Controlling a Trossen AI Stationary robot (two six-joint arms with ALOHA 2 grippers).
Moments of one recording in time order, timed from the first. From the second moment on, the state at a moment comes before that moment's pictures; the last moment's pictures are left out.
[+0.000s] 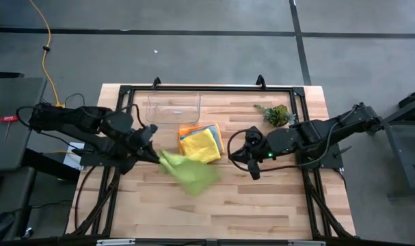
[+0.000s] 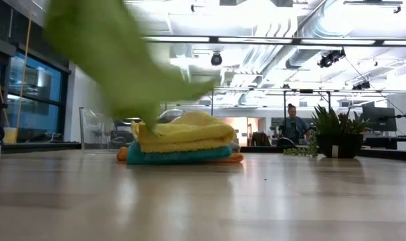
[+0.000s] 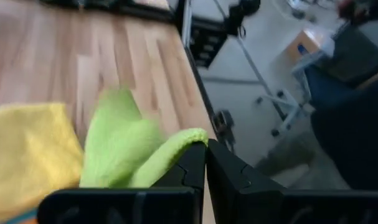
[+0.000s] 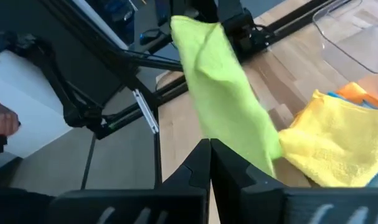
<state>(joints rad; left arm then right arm) -0.09 0.92 1.10 -0.71 0.27 -0.28 0.34 1.27 1.30 -0.43 0.20 0.67</state>
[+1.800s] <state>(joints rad) -0.63 1.31 1.07 -1.06 -0.35 -0.55 0.29 2.19 1.47 0.09 0.33 0.40</state>
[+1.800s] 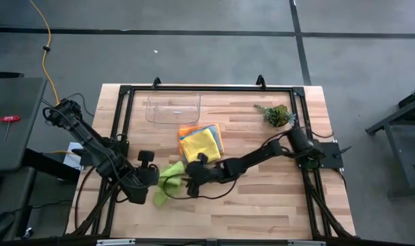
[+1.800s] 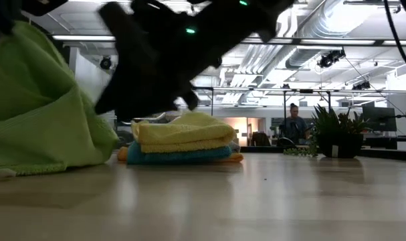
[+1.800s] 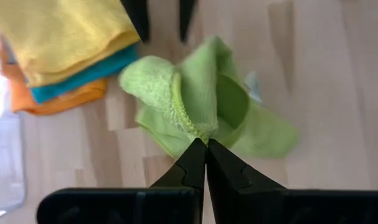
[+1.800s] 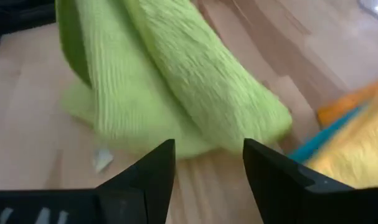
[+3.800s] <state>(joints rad) -0.62 1.31 1.07 -1.04 -0.40 -0.57 0.21 2.44 2.05 -0.53 0.56 0.49</state>
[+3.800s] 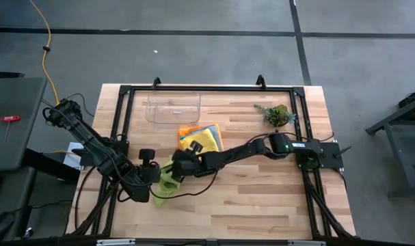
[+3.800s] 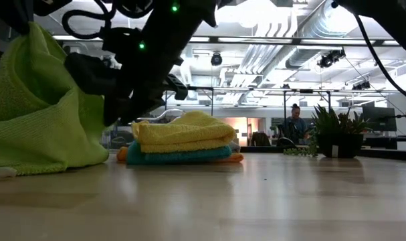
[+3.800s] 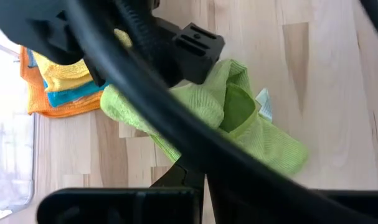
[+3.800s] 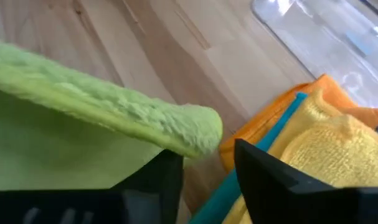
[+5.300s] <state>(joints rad) -0.44 1.32 1.22 -0.97 -0.41 -0.36 0.42 2.05 2.09 -1.44 0.56 0.74</state>
